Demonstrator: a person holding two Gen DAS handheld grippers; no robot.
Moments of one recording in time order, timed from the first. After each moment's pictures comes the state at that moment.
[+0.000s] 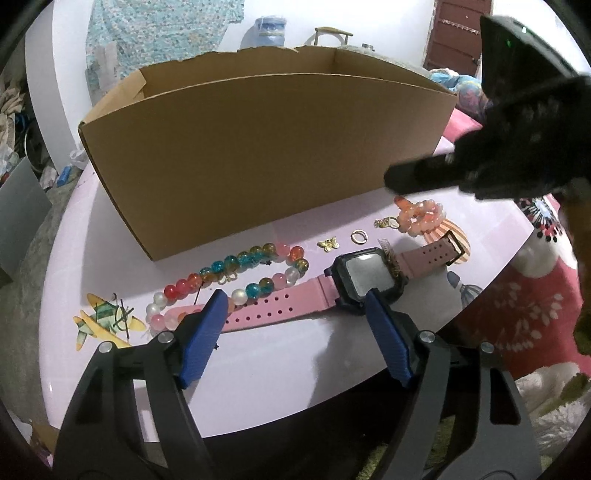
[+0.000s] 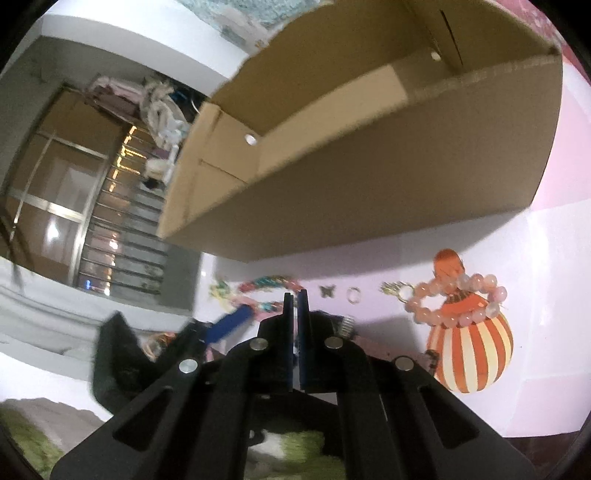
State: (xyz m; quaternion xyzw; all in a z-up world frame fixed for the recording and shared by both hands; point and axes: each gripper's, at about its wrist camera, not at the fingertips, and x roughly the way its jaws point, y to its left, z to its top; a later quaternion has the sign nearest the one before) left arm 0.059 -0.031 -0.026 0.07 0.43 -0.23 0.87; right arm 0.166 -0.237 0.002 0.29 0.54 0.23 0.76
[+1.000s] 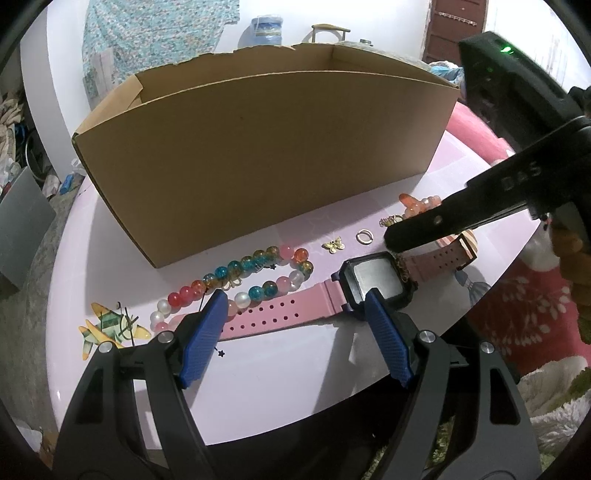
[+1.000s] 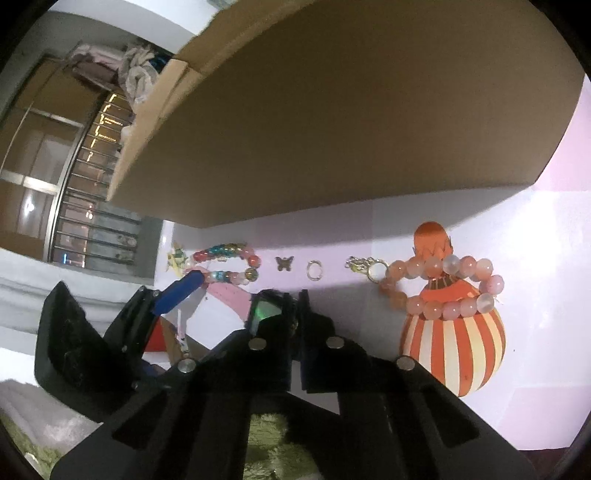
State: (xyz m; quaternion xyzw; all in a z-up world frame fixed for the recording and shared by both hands) left arm 0.060 -0.030 -0.025 0.08 0.43 -0.22 0.87; right arm 0.168 -0.227 -0.030 0.23 0.60 0.22 0.74
